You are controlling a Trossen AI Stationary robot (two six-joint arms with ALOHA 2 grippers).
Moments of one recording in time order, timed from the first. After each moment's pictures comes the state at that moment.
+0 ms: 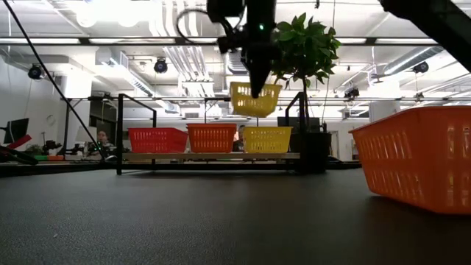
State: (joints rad) left arm -0.51 0.86 0.78 -0.18 -0.52 0.49; right arm -0.18 2.19 2.25 -1.46 0.29 -0.27
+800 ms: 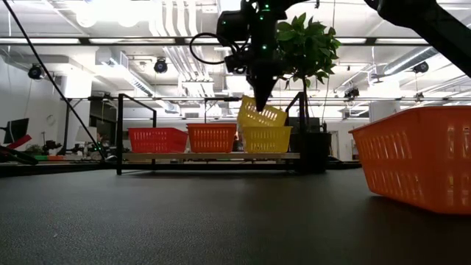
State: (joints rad) left arm -0.51 0.85 0.78 -0.18 -0.53 0.48; right arm -0.32 2.19 2.20 -1.40 0.17 -0.38
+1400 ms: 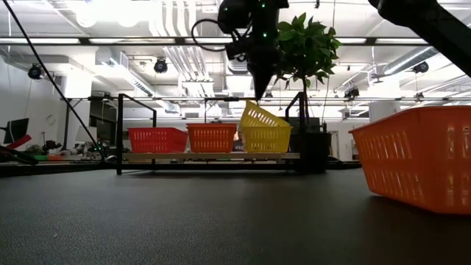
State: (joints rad) left arm -0.51 0.85 0.78 -0.18 -0.53 0.49; right arm -0.32 2.19 2.30 -1.47 0.18 -0.35
